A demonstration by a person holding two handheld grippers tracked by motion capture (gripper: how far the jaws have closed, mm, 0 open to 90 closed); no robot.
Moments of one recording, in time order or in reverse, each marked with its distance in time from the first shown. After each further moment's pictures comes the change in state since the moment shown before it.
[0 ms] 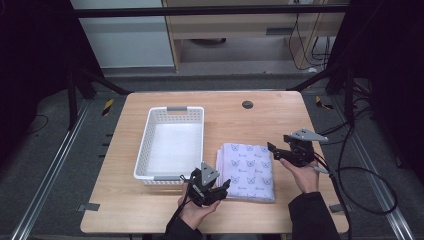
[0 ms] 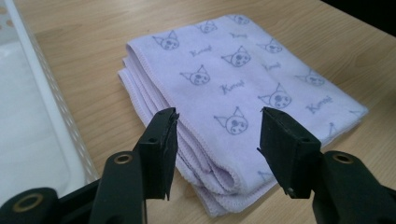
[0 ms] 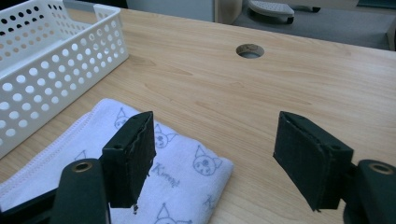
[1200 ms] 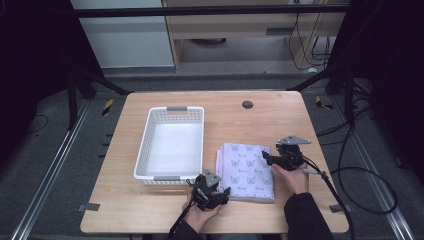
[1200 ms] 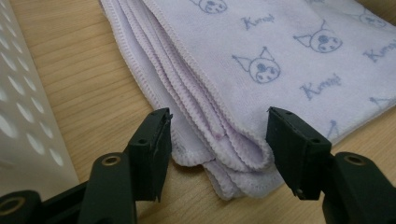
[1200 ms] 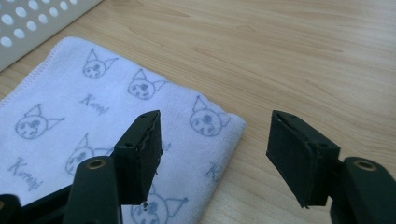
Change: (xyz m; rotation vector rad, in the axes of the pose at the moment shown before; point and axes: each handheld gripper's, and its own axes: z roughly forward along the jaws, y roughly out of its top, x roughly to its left) left arm 0.004 -0.032 0.038 0.103 0.002 -0.059; right arm 0.001 -0.032 0.040 0.147 -0.020 -0.022
